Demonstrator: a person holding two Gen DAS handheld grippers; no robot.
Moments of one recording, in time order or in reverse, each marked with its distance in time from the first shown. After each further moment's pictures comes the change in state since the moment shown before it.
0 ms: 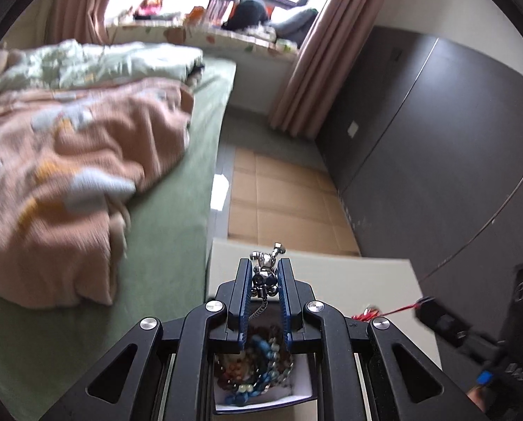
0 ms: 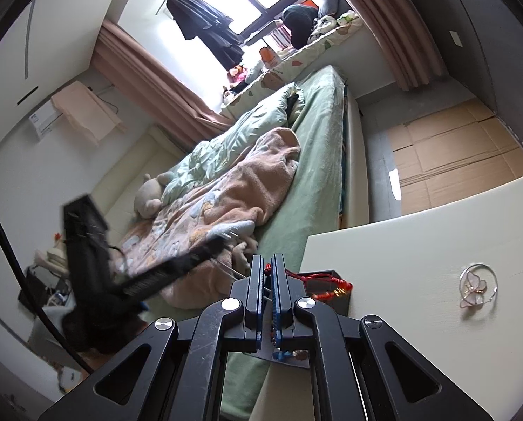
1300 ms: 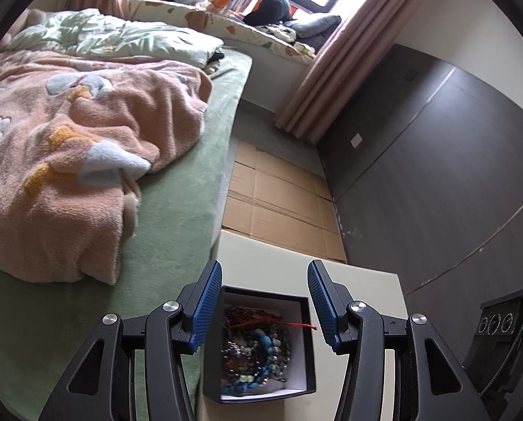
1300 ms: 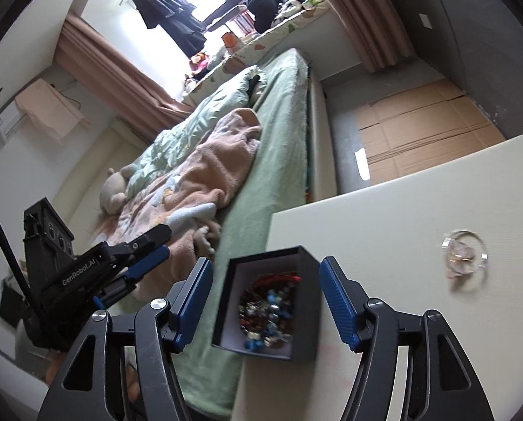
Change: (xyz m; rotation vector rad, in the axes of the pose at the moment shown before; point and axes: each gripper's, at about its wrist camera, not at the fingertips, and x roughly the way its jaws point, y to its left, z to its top) left arm -0.015 0.024 0.001 -0.126 -0.005 -0.050; right arm 0.015 -0.014 -0.013 0.069 0.066 -0.159
